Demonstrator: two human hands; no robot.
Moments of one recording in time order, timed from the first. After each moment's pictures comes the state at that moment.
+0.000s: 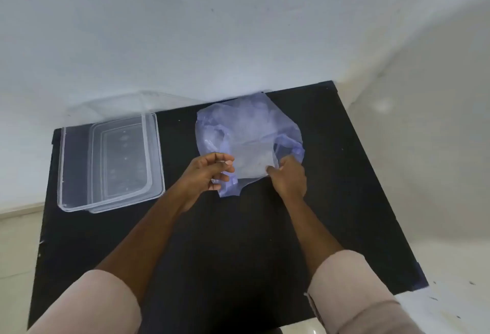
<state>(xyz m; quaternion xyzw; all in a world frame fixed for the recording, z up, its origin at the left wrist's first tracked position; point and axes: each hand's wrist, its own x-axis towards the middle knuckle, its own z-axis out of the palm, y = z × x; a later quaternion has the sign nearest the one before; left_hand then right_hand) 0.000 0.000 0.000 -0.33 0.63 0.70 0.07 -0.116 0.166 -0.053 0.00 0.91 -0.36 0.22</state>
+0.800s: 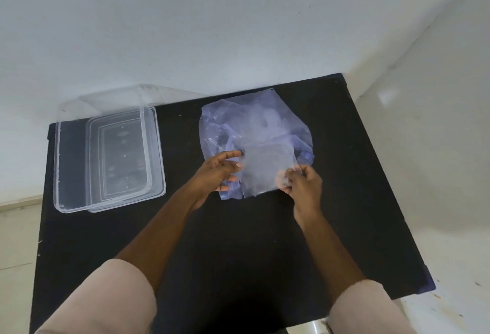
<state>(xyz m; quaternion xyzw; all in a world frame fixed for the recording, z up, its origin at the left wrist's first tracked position) -0.019 0.001 -0.022 -0.34 0.62 0.69 0.13 -0.107 0.188 -0.060 0.21 0.71 -0.63 0.23</state>
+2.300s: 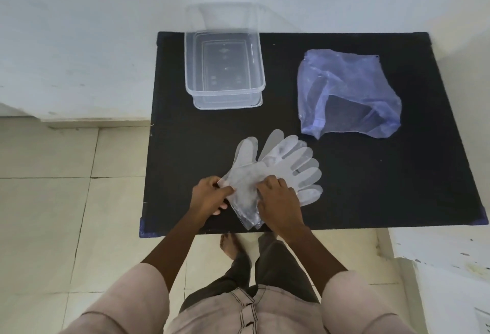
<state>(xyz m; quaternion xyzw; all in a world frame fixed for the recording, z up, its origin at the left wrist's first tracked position) 0.325 -0.001 -0.069 -0.55 0.63 0.55 0.09 0.217 0.148 -0.086 -0.45 0.88 -0.06 0.16</state>
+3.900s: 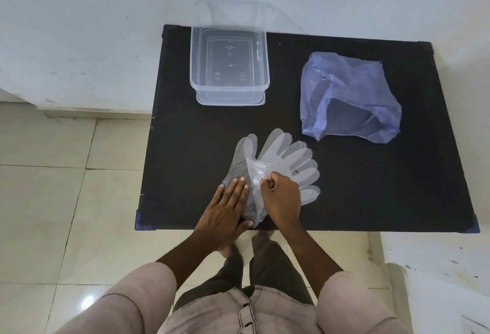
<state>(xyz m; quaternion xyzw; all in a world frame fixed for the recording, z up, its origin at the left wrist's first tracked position) 0.358 0.053 -0.120 -0.14 0.97 0.18 0.13 0.217 0.132 -0.057 -0.21 0.93 -0.24 0.21</state>
